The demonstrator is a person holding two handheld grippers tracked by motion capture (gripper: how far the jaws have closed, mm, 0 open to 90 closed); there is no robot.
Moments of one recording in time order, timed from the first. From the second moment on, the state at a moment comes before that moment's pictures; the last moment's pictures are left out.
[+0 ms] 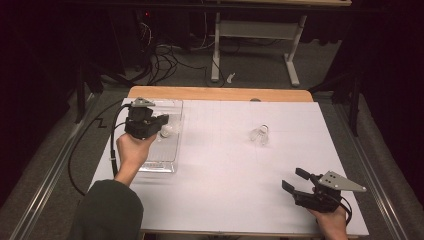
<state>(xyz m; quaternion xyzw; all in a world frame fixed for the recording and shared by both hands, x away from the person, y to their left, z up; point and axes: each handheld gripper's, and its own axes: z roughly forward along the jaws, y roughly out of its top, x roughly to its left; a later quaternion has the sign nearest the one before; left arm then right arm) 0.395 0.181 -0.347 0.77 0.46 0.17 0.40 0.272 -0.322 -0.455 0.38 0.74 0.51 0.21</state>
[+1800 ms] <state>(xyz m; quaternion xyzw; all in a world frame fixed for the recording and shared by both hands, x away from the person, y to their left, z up) 0.419 0.210 -0.378 0.75 0.53 0.17 0.36 0.271 -0.322 -0.455 0.38 0.74 0.51 0.21</state>
